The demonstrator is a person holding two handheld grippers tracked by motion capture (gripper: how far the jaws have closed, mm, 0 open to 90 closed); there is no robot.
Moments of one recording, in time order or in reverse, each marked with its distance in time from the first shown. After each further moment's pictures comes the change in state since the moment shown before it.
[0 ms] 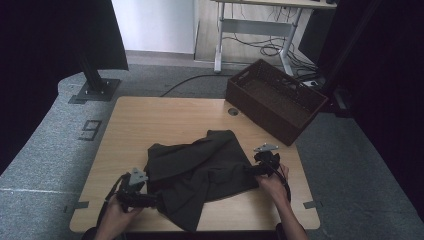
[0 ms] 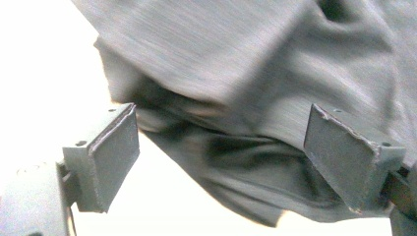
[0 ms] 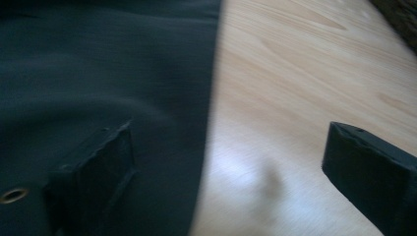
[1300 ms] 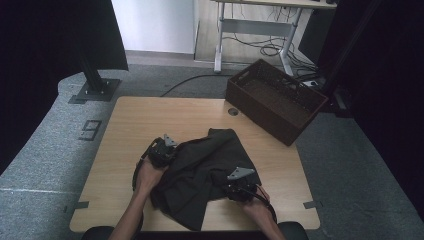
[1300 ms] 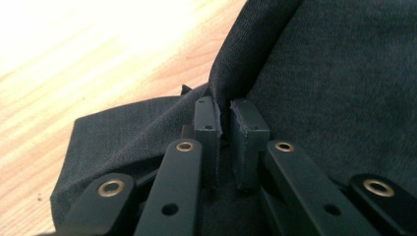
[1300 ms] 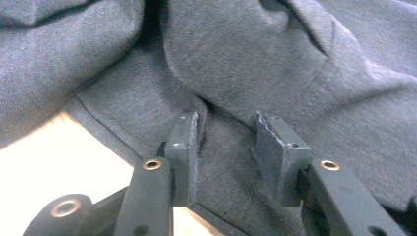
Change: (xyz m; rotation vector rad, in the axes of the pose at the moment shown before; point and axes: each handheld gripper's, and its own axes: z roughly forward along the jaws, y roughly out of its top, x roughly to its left) left arm 0.014 0.095 0.107 0.066 0.032 0.111; right arm 0.099 -0.026 -0.021 0.013 0.257 -0.215
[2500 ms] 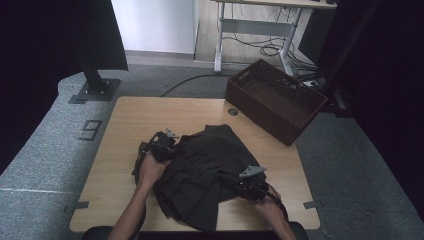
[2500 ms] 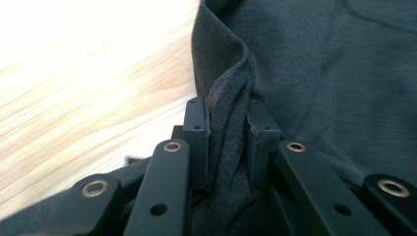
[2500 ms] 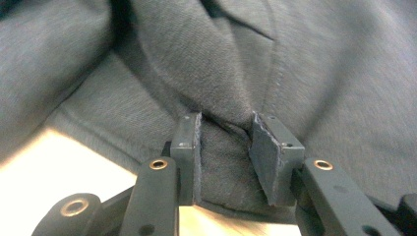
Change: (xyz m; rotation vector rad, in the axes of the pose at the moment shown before) left arm 0.014 0.018 0.002 0.038 -0.041 -0.056; right arm -0.027 -0.015 -0.017 0.049 -0.020 0.058
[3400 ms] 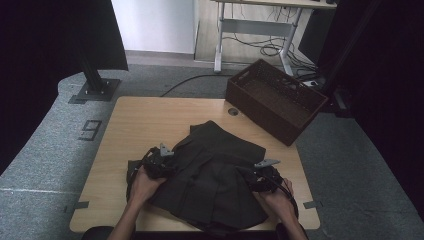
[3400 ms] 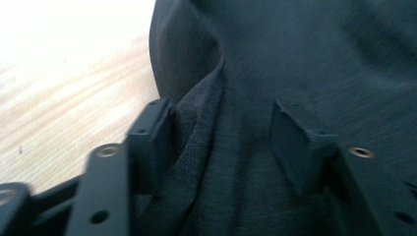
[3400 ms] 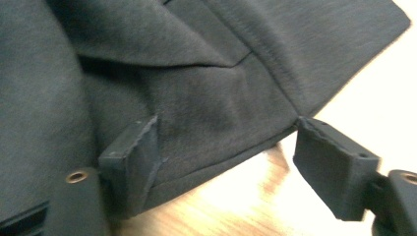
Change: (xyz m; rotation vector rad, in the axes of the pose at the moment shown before) left arm -0.030 -0.046 -0.012 -0.008 0.049 0.061; right arm -0.046 -0.009 -0.005 0.035 -0.178 0.129
